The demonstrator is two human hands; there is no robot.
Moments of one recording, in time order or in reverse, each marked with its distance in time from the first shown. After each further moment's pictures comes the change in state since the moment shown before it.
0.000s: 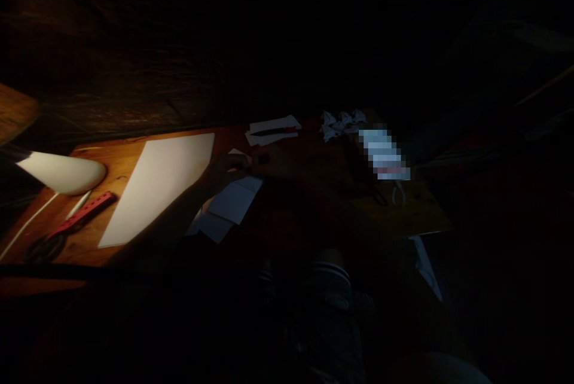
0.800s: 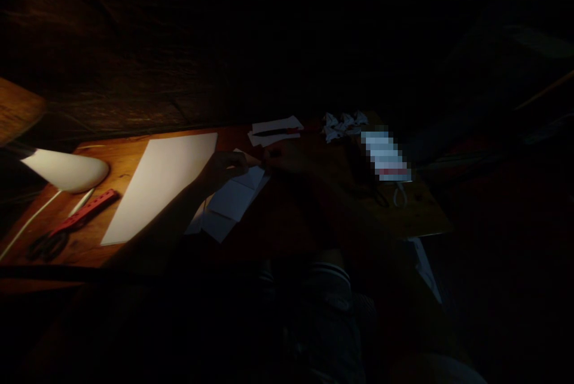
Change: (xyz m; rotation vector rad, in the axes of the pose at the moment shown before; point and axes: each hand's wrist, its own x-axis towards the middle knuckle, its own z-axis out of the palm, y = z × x) left_hand -0.003 0.000 -0.003 0.003 0.024 -0.038; right_hand -0.006 -0.006 -0.023 -0.142 0.026 0.148
